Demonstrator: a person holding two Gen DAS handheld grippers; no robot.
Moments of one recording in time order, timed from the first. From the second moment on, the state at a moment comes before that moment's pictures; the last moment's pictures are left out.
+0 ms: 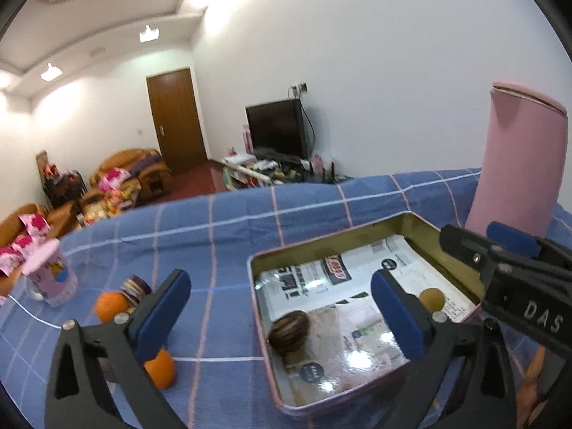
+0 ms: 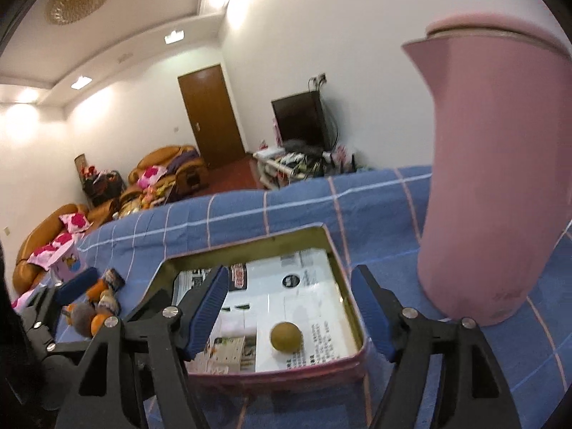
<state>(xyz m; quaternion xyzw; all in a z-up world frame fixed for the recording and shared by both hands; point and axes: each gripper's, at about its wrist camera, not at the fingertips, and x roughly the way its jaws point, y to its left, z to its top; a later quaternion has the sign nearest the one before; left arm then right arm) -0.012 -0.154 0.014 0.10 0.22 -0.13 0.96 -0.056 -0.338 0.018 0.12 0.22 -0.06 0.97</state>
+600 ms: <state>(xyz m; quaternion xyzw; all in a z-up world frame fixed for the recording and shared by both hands) -0.008 -0.105 0.006 0.07 0.24 -0.11 0.96 -0.067 -0.318 0.018 0.09 0.19 -0.12 0.97</state>
